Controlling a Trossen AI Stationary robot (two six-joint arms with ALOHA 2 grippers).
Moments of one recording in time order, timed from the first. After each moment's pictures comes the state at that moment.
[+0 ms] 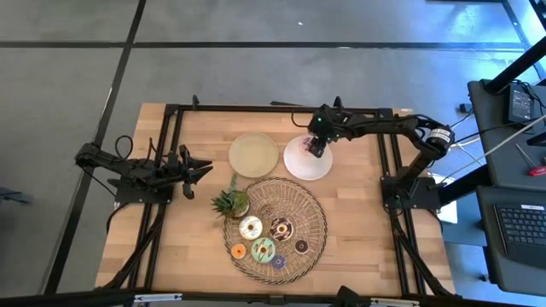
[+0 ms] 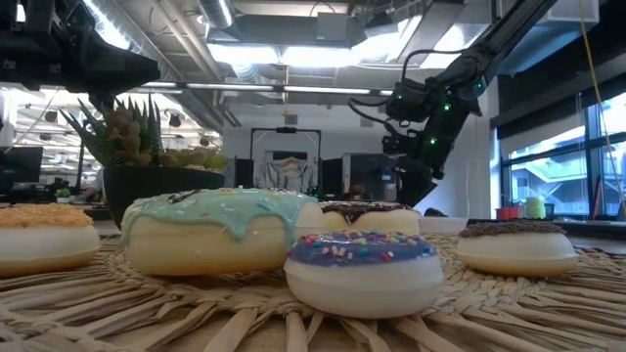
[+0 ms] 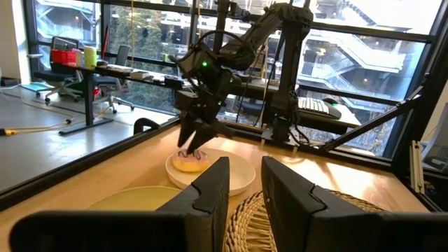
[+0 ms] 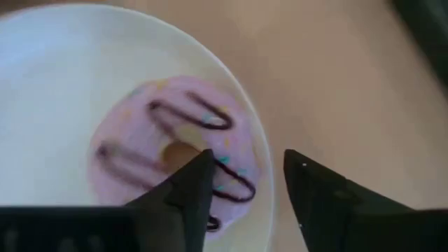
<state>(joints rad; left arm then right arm) -0.33 0.01 0.02 0.09 -0.64 -0.12 -0.58 1.68 0.90 -0.28 0.05 -0.11</state>
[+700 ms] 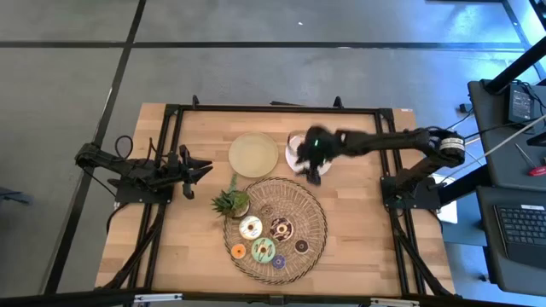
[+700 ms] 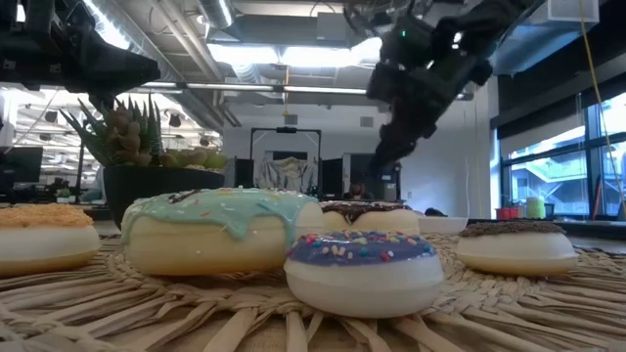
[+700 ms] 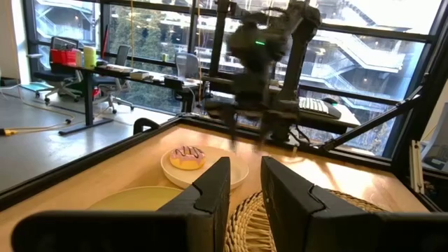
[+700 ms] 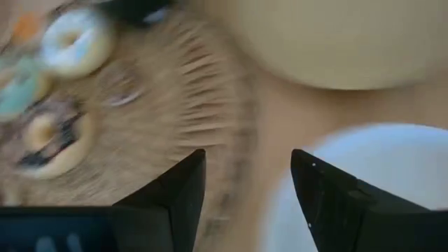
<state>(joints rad) -0.33 0.01 0.02 0.09 -0.64 -0.12 -0.23 1.54 0.90 -0.23 -0.30 -0.09</state>
